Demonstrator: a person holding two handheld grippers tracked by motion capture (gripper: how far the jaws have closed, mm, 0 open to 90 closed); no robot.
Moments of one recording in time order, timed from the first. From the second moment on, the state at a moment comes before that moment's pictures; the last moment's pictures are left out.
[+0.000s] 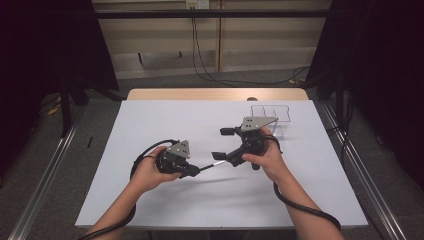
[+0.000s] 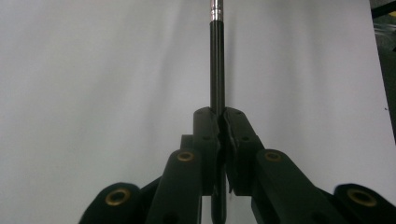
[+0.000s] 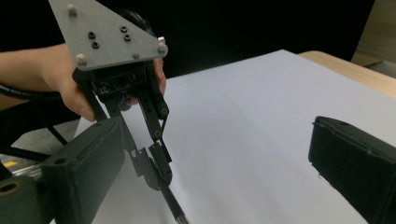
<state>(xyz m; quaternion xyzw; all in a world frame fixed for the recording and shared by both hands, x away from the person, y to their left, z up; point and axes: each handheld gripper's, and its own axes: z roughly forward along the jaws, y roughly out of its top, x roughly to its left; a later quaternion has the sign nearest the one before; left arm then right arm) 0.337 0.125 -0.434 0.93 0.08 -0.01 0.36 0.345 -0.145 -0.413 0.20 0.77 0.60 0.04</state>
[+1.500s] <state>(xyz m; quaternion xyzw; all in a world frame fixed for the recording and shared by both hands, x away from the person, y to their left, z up) 0.338 0.140 -0.437 0.85 0.14 -0.02 0.51 0.346 -0.150 -0.408 0.21 0.74 0.64 0.05</state>
